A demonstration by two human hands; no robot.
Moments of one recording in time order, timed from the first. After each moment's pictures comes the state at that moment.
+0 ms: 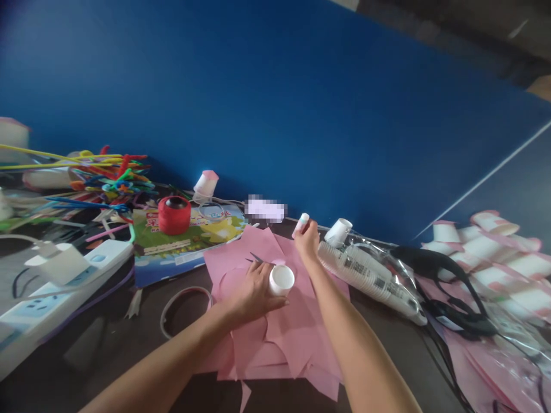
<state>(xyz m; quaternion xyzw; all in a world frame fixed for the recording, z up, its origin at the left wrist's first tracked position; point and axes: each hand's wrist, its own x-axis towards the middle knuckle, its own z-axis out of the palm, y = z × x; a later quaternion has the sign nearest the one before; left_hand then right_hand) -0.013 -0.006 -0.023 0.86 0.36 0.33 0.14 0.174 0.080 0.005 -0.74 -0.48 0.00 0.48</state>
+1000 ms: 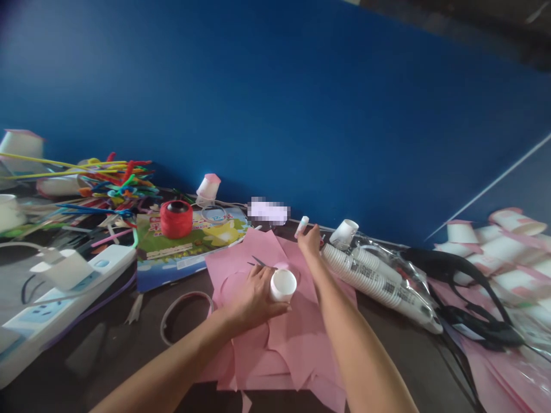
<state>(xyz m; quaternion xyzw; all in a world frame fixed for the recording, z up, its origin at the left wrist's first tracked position) -0.011 -0.007 -0.027 0.85 0.36 0.33 0.17 0.194 0.113 -0.018 -0.77 -0.46 0.04 0.43</state>
